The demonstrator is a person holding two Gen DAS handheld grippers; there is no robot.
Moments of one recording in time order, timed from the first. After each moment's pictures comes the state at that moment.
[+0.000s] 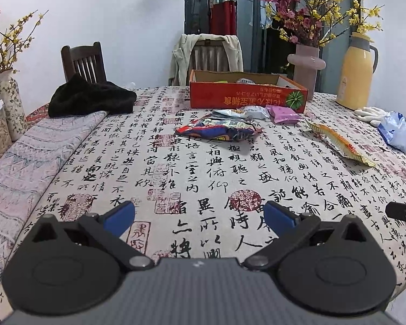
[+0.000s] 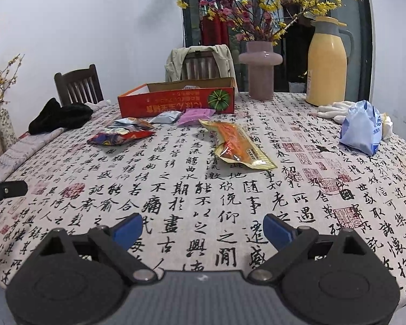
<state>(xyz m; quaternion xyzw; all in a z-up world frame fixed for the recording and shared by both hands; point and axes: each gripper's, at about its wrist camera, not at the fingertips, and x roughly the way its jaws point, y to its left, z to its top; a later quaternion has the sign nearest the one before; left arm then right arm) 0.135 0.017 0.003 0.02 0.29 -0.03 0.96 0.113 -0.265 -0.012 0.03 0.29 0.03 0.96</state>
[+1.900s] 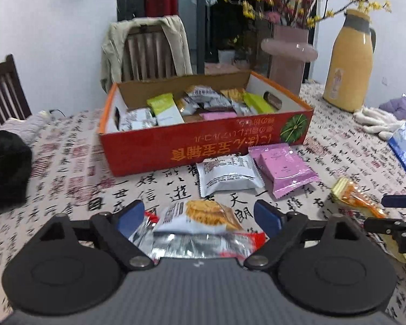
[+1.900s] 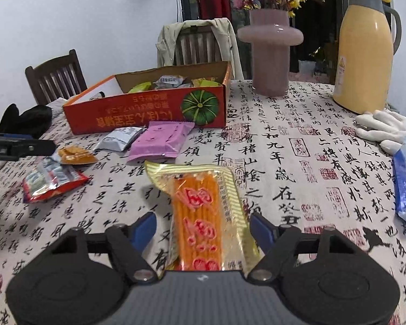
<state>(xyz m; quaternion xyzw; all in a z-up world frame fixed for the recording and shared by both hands) 0.425 -0.051 0.008 0.07 0.33 -0.16 0.93 0.346 -0.312 -0.020 0.04 0.35 0.05 0.94</state>
